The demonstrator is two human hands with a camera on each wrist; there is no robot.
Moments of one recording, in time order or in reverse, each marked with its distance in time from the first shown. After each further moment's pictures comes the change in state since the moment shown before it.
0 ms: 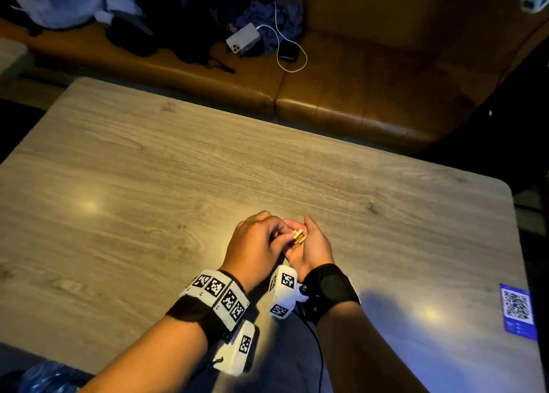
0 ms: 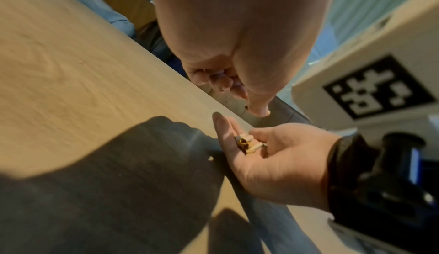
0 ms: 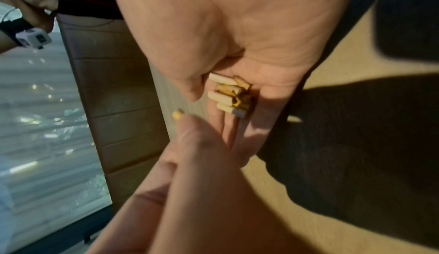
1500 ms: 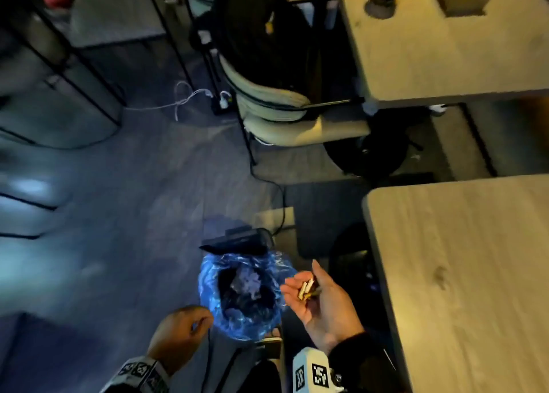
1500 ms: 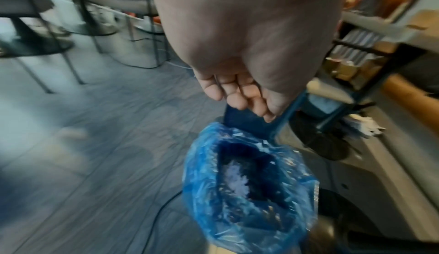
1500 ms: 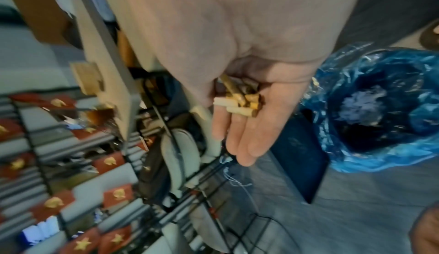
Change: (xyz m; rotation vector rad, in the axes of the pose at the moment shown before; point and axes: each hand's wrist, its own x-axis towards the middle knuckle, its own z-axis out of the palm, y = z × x) left_hand -0.602 -0.413 -0.138 -0.284 0.464 -1.273; right_hand -0.115 0.567 0.263 -1.171 -0.328 0.646
